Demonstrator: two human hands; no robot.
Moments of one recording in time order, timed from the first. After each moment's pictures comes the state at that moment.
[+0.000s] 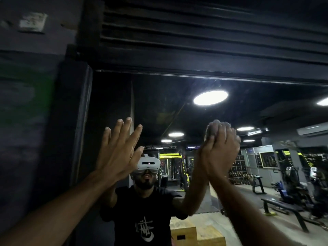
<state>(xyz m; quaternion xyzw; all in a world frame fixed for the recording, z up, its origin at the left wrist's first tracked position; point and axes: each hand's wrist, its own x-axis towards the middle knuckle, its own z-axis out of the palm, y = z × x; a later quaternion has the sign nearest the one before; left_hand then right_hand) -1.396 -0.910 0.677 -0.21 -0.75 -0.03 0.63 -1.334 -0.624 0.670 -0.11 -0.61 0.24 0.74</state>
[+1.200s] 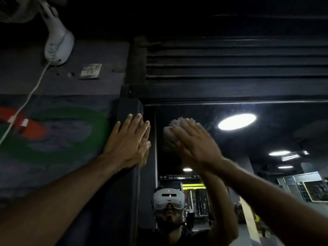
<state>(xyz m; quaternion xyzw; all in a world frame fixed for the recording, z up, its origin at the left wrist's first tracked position) -1.382 -1.045 0.801 -0.15 -0.76 0.08 0.62 -1.368 -0.787 0.790 0.25 -0.69 -0.07 0.67</state>
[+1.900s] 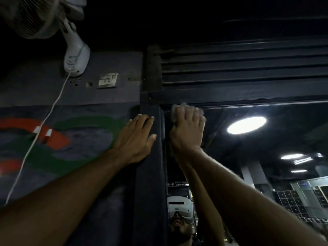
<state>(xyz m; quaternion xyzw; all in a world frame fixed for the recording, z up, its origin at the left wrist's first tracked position) -1.383 -1.098 0.836 -0.20 -0.74 0.05 0.64 -1.400 -0.916 0.851 0.05 -0.66 0.13 0.74</state>
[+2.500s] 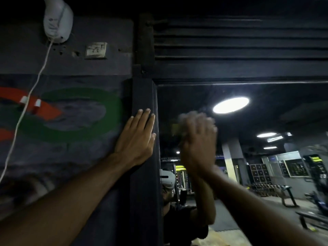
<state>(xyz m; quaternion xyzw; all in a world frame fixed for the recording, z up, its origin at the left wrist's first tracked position) -1.389 -1.079 0.748 -0.23 -0.74 0.03 0.63 -1.386 -0.867 0.715 0.03 -0.69 0.10 0.72</state>
